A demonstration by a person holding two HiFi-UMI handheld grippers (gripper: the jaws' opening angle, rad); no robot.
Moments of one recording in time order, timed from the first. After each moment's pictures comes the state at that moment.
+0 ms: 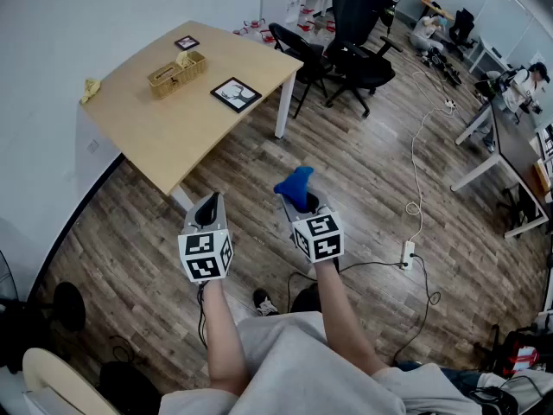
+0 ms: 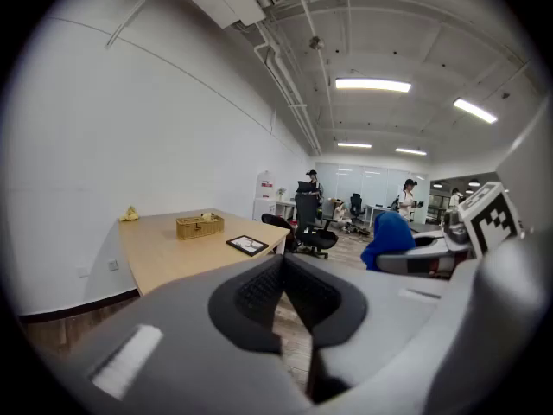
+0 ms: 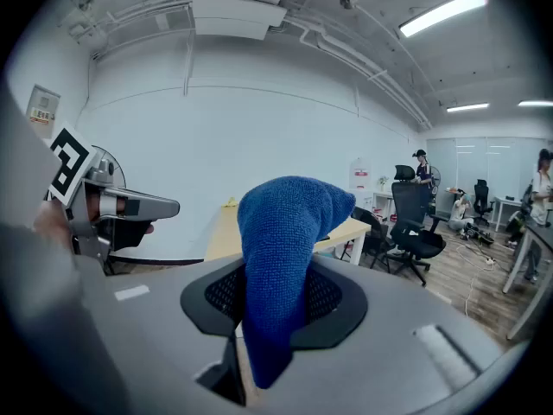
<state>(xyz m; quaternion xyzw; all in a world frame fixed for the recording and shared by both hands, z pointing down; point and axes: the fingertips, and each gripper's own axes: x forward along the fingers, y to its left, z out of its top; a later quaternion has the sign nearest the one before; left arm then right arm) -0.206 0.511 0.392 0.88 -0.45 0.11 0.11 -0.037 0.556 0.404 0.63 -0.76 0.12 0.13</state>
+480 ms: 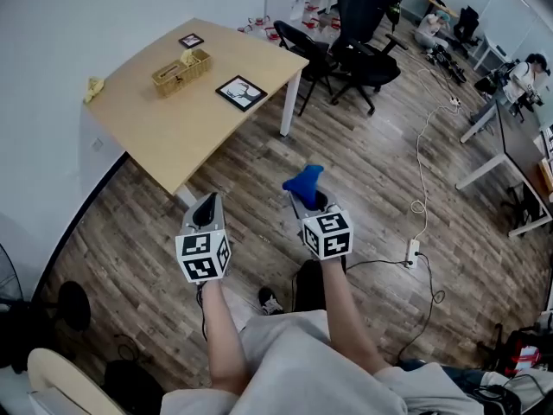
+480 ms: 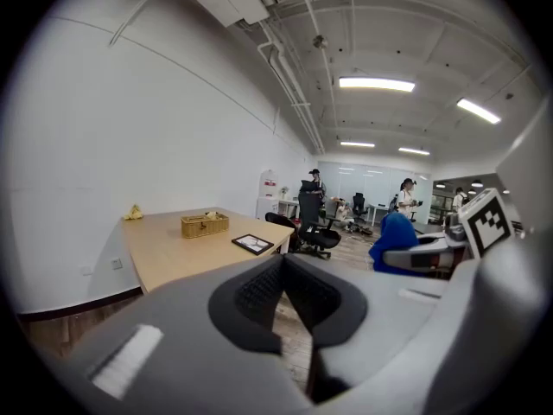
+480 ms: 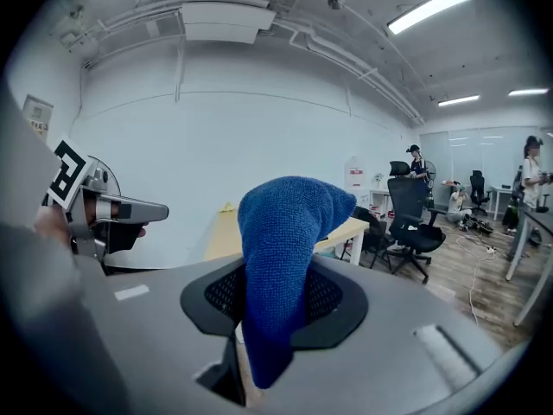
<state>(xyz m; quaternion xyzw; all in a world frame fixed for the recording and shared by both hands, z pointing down) -0.228 0.499 0.394 0.87 -0.46 0.12 0.12 -0.031 0.547 0.407 0.64 -0.75 0.13 0.11</state>
